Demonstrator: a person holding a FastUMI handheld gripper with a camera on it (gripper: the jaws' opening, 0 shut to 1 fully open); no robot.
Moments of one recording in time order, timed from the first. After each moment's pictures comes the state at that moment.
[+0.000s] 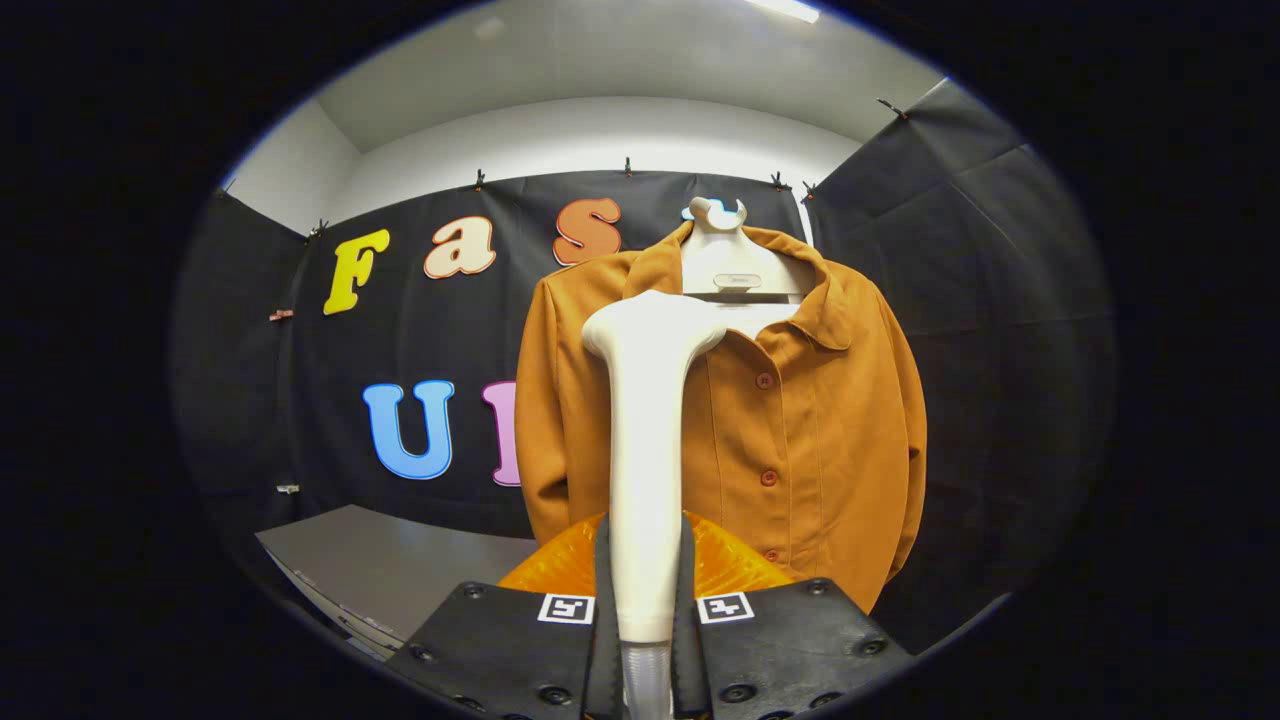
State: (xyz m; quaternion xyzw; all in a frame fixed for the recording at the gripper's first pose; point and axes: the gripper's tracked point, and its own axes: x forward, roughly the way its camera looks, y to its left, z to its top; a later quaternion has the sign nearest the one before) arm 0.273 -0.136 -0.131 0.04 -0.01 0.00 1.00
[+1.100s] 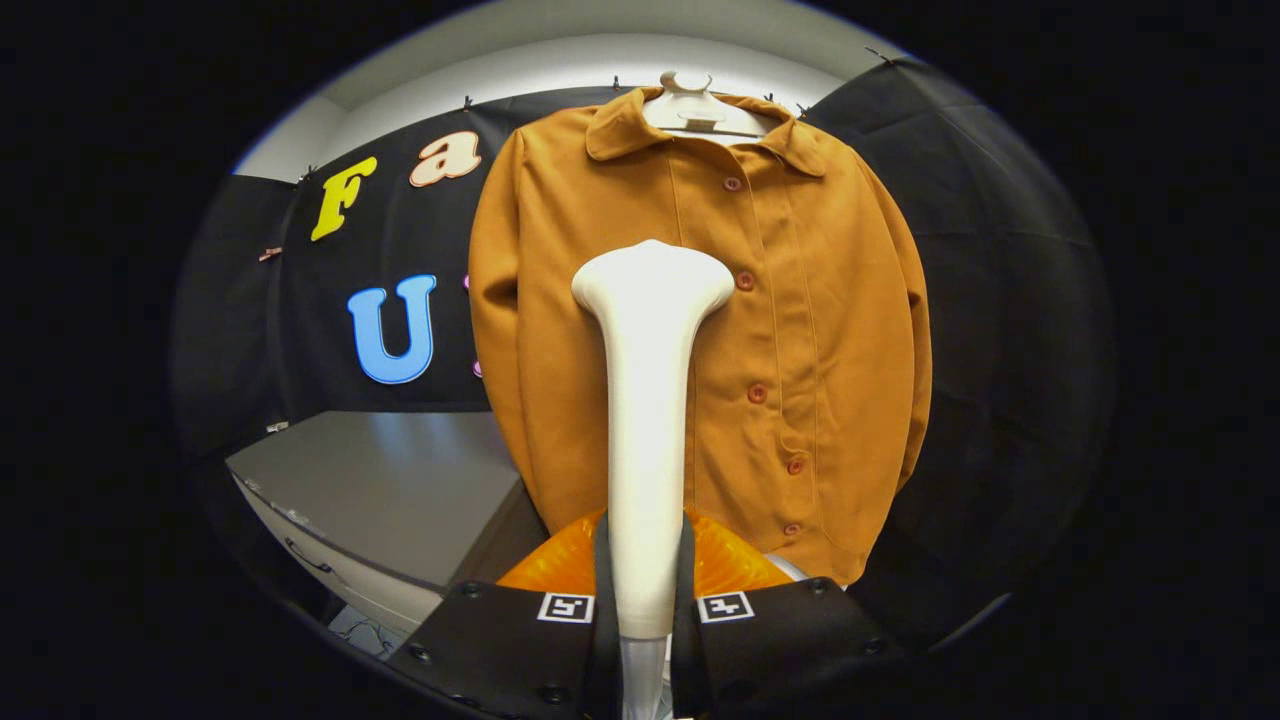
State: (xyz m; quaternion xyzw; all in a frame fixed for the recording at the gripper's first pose) arm 0.253 -0.158 -0.294 0.05 0.13 0.00 0.99
